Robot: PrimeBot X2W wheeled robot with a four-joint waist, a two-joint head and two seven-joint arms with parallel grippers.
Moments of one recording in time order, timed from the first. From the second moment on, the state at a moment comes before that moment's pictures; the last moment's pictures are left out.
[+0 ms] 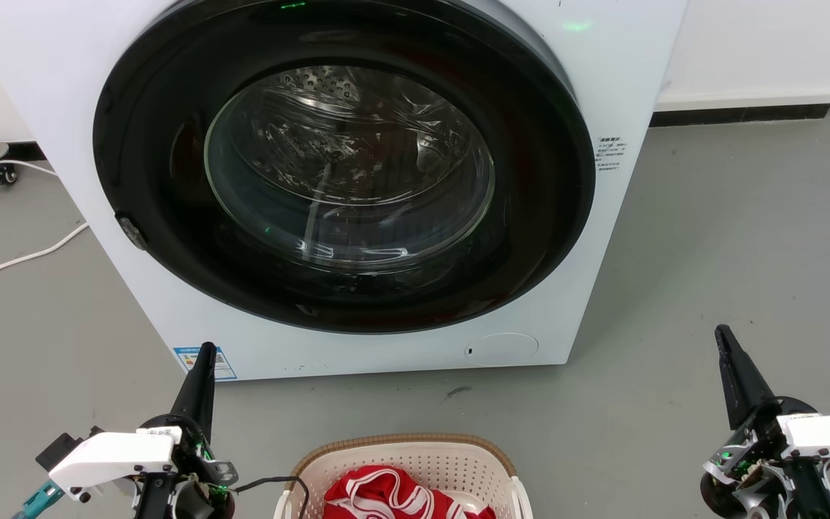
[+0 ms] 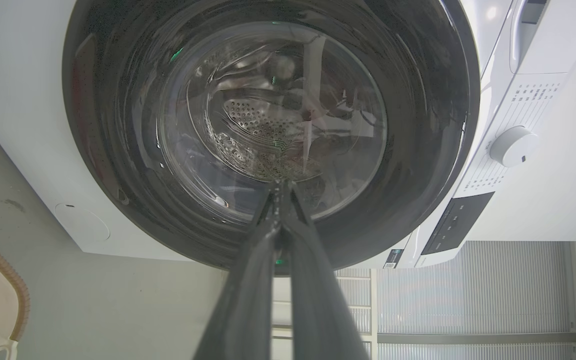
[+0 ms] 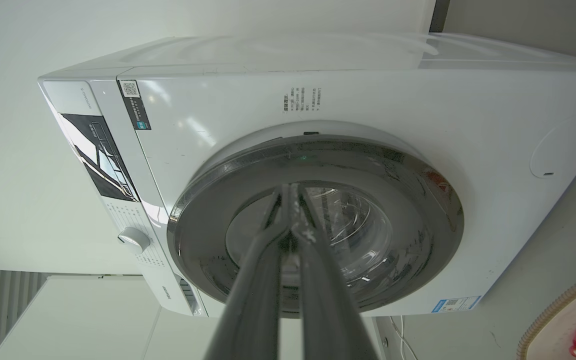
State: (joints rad) left arm -0.10 0.05 0.11 0.25 -1.61 -0.13 0.11; right arm -0.10 -0.06 -0.11 0.25 1.62 0.13 0.11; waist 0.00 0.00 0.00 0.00
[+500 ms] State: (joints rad) left arm -0.10 0.05 0.11 0.25 -1.61 -0.13 0.11; right arm -0.10 -0.06 -0.11 0.25 1.62 0.13 0.11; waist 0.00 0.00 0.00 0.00
